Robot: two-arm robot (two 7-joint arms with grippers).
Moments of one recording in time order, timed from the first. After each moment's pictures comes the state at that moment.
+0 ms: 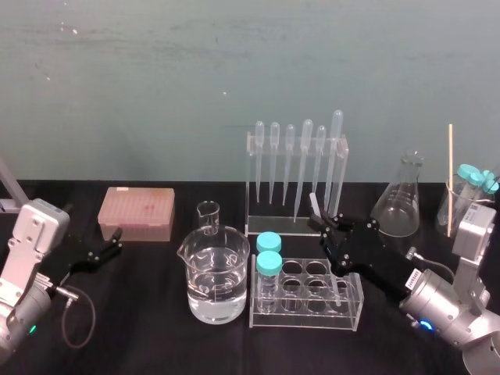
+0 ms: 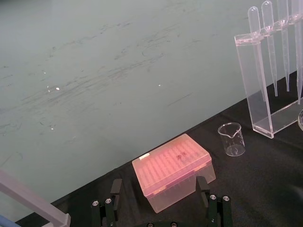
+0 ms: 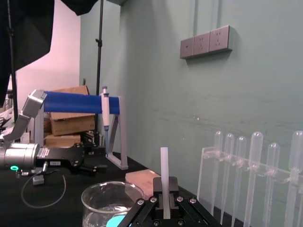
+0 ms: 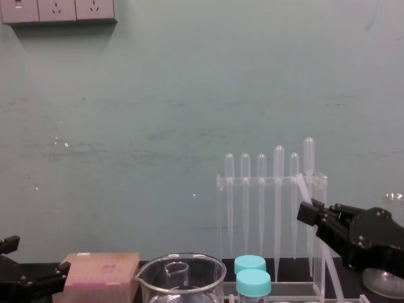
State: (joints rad) left arm -0.20 0.60 0.45 -1.41 -0.25 -0.12 0.03; right arm 0.29 0.37 -0.35 -1.20 0.55 -0.46 0.79
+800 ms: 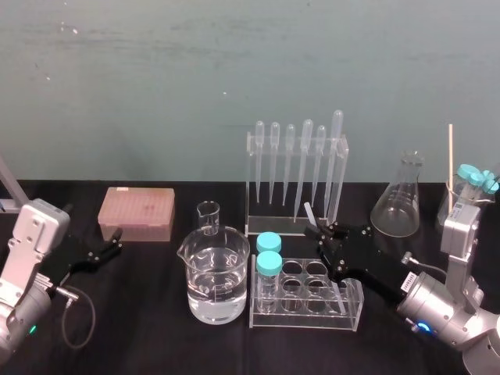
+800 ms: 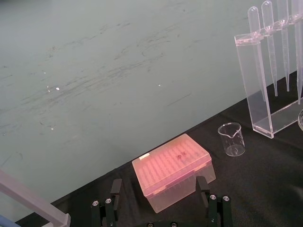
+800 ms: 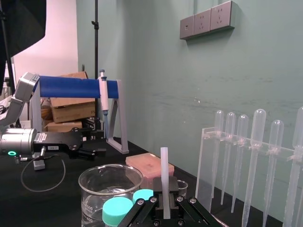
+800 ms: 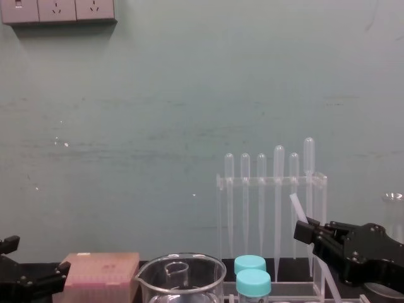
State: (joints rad) left arm -0.20 0.60 0.45 -1.41 -0.25 -0.12 0.03; right arm 0.31 0.38 -0.37 -1.16 0.53 -0.41 0.77
